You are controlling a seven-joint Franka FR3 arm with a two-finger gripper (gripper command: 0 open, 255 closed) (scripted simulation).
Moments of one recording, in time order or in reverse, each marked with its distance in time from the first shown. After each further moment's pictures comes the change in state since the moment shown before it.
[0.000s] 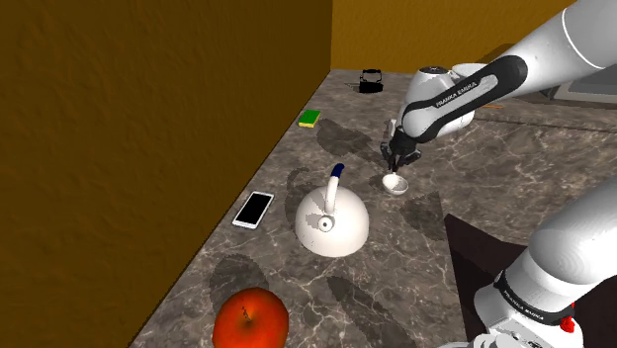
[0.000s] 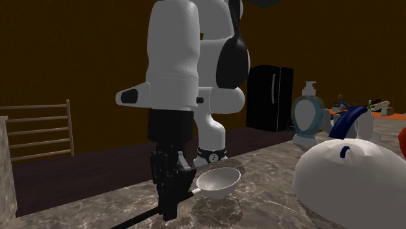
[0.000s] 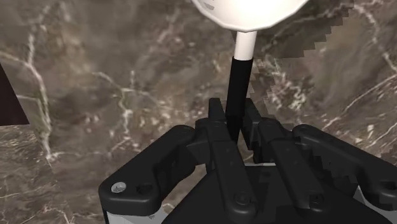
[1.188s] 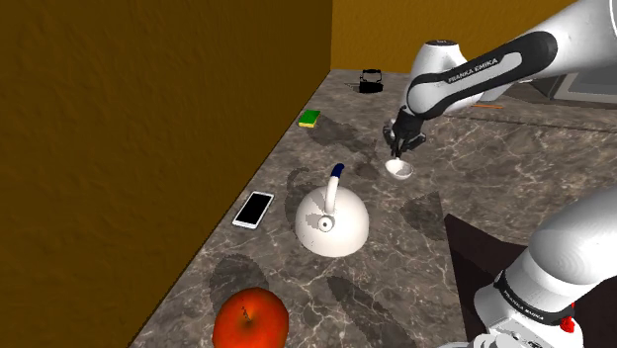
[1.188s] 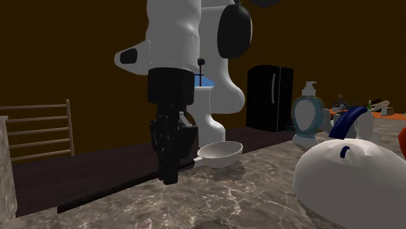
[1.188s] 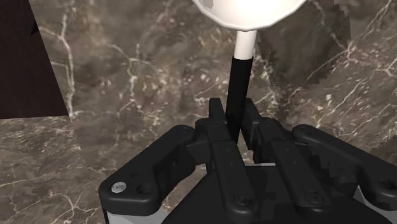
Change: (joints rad) arm 0.005 -0.113 0.000 0.069 0.007 -0.183 -0.005
